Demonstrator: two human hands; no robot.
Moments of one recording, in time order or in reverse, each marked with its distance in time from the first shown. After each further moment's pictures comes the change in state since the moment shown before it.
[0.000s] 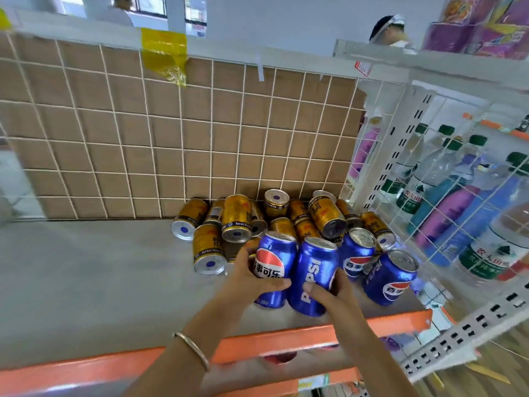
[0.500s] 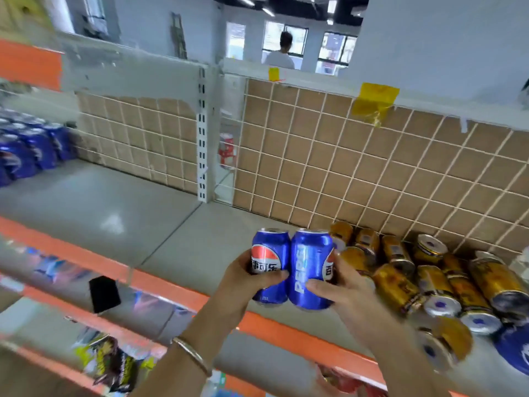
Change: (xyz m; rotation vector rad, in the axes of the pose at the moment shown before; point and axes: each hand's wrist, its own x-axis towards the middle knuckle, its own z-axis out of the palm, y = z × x) left_hand -0.141 -0.013 -0.223 -0.310 0.369 0.187; right_hand -0.035 -0.031 0.236 0.023 -0.724 -0.014
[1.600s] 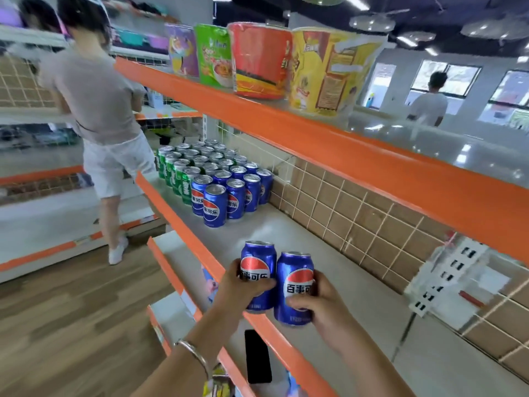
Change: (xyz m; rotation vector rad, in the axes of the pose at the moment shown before) left_hand 0.021 0.119 -0.433 0.015 0.782 0.092; right_hand 0.287 0.082 0.416 -0.058 -0.379 0.209
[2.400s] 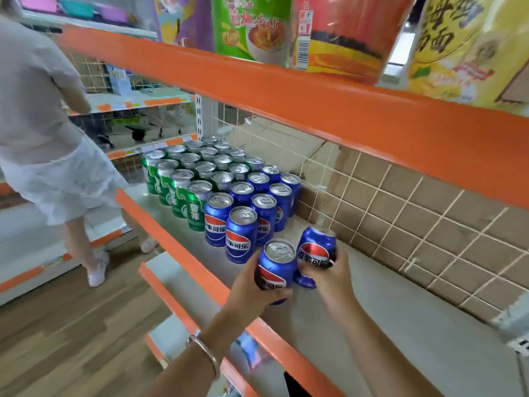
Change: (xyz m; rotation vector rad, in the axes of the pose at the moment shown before) left_hand 0.177 0.006 -0.080 0.212 -0.304 0.210; right_hand 0.203 0.017 0.080 -0.187 0.543 -0.181
